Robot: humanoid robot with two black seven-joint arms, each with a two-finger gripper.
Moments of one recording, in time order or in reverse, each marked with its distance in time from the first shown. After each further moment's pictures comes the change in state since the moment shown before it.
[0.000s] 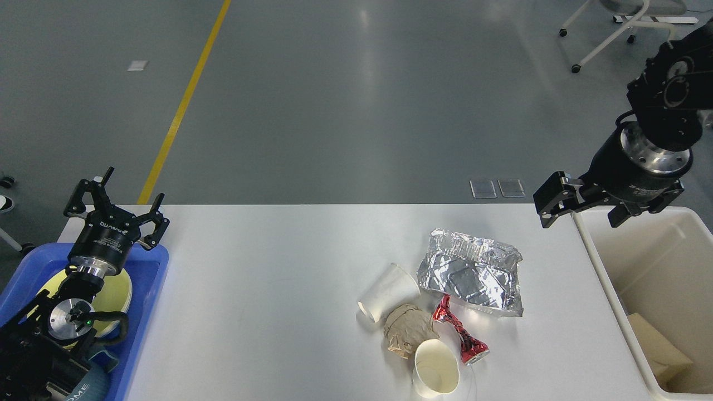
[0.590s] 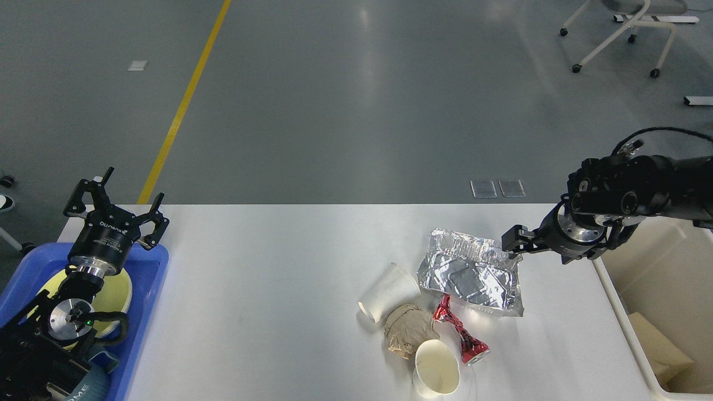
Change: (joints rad) left arm 0.000 0.000 0.000 0.000 0.000 0.000 0.000; right arm -0.664 0.119 0.181 -0.447 -0.003 -0.245 0.001
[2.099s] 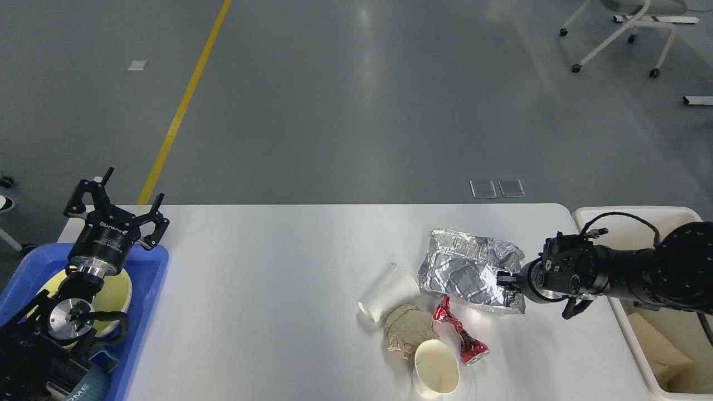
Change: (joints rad) left arm 0.000 0.000 0.000 0.000 0.000 0.000 0.000; right arm -0.374 0.109 0.083 -0.254 -0.001 -0.282 0.000
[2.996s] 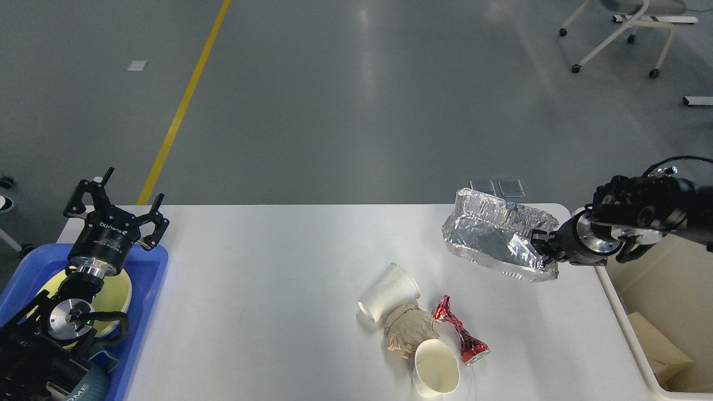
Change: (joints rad) left arm 0.000 0.000 0.000 0.000 0.000 0.000 0.000; right arm 0.396 -0.262 -0.039 0.275 0.059 0.272 -0.003
